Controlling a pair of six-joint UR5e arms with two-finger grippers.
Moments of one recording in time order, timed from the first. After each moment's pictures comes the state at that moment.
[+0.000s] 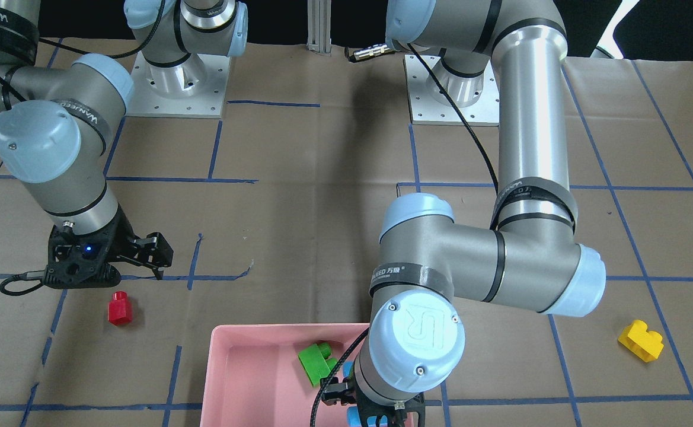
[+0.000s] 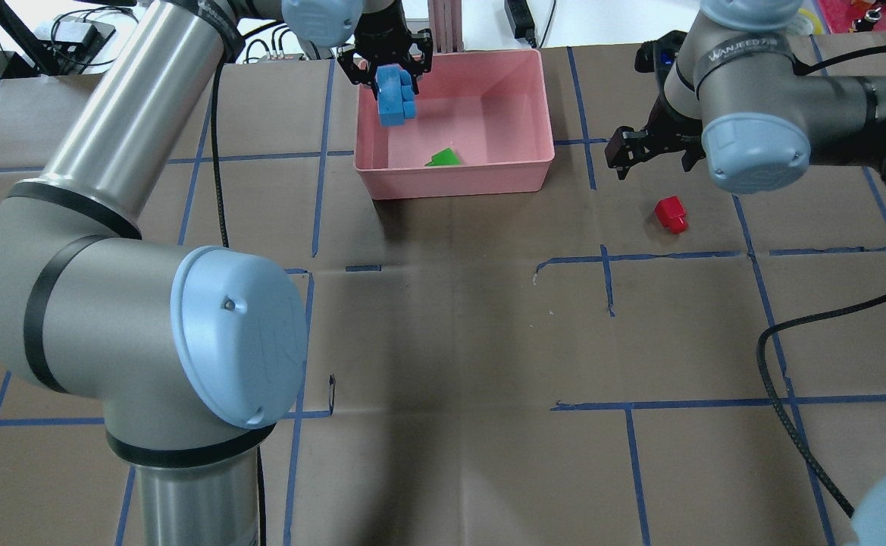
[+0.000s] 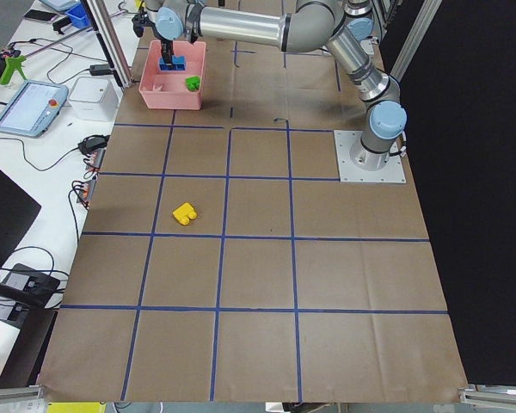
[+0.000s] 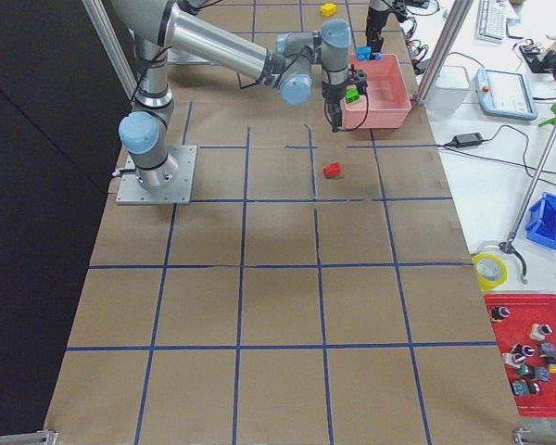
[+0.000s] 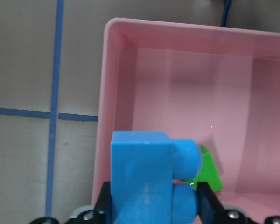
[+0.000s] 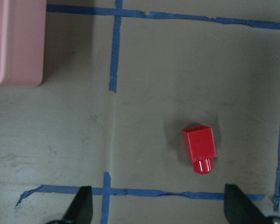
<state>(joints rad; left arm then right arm) -1.76 -2.47 -0.76 -1.42 1.53 -0.28 1.48 -1.28 1.76 -2.18 -1.59 -0.17</state>
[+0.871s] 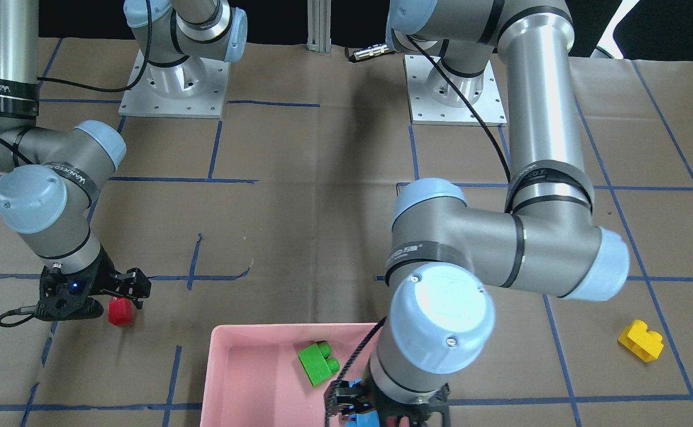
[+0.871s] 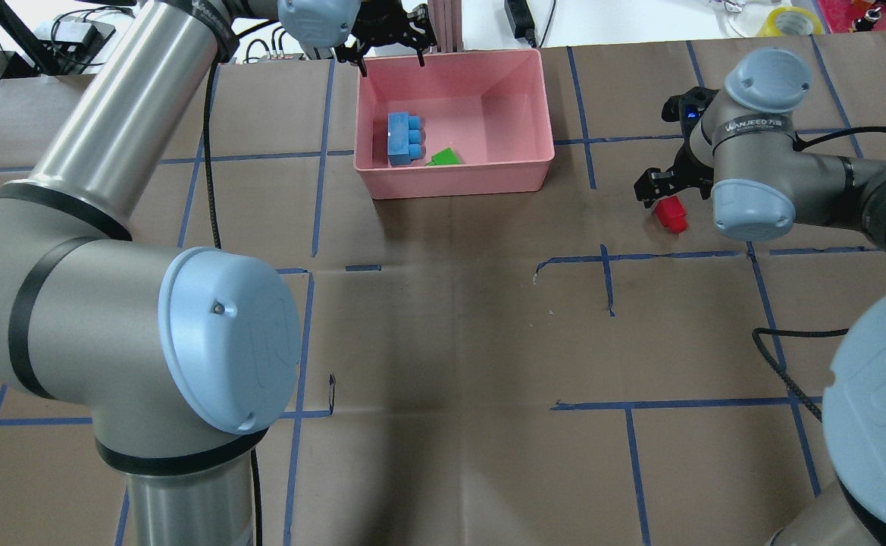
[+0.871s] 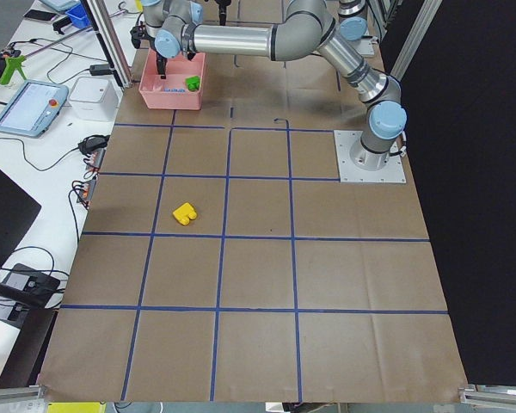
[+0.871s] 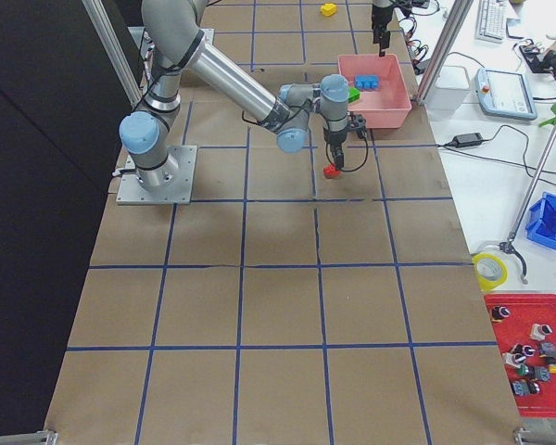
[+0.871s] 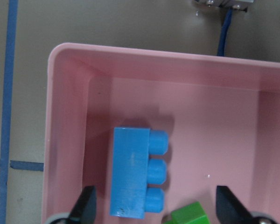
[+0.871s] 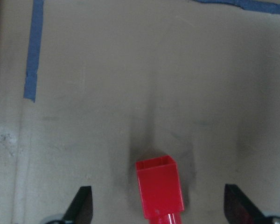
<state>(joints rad) -1.72 -2.38 -0.78 -1.39 1.53 -0.25 1.38 -1.13 1.85 -2.47 -1.57 -0.30</state>
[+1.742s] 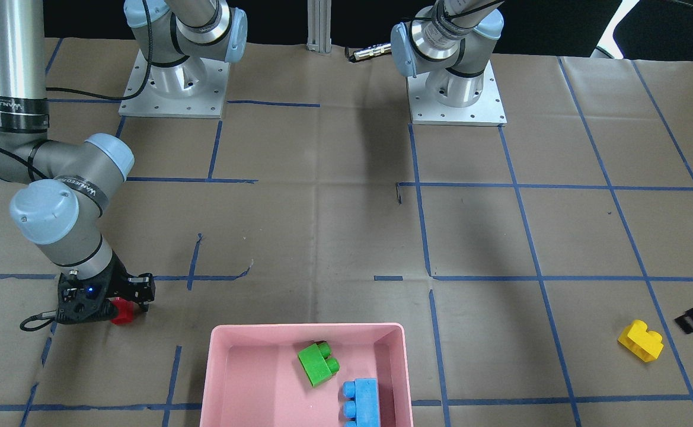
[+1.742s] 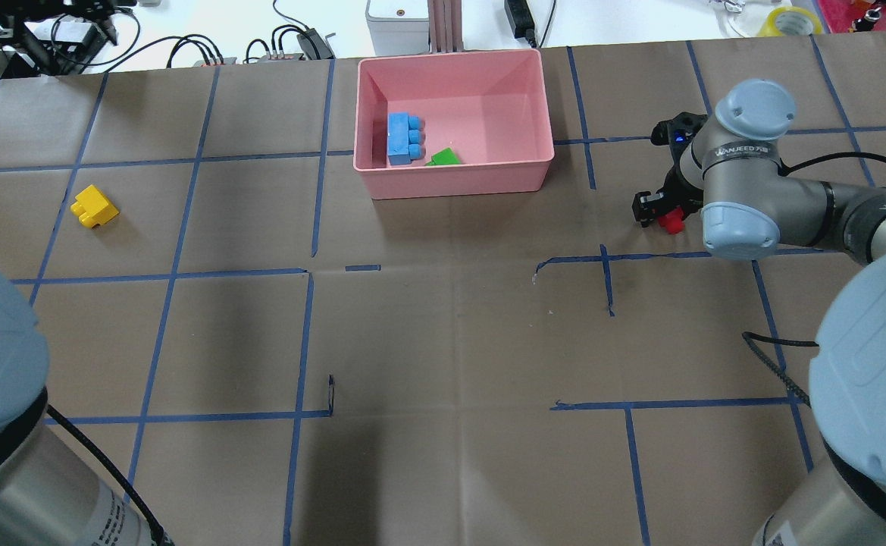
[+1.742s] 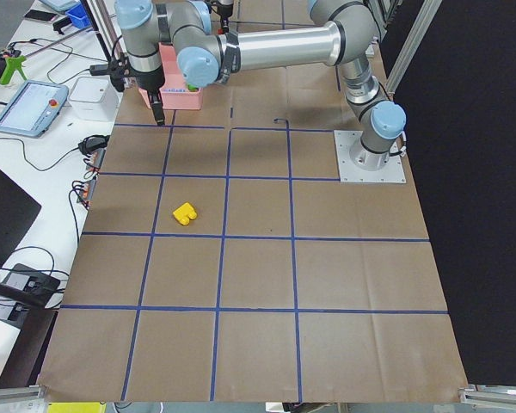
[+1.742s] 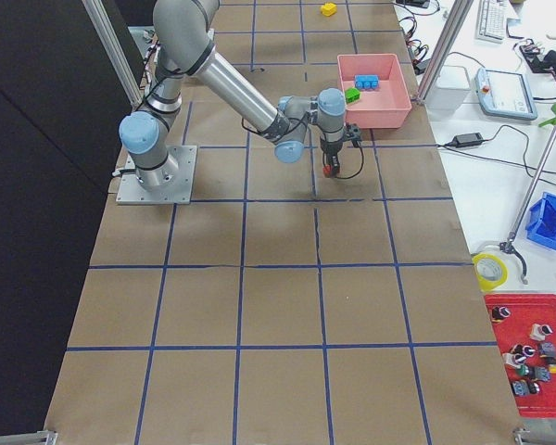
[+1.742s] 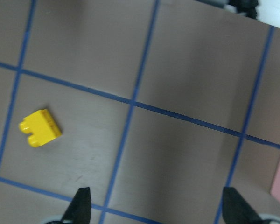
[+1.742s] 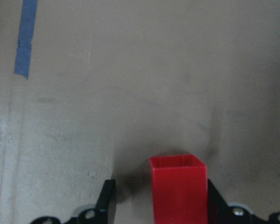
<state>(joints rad) -1.14 -2.10 -0.96 -1.59 1.57 0.00 1.37 -1.09 1.89 -2.51 -1.54 -0.32</state>
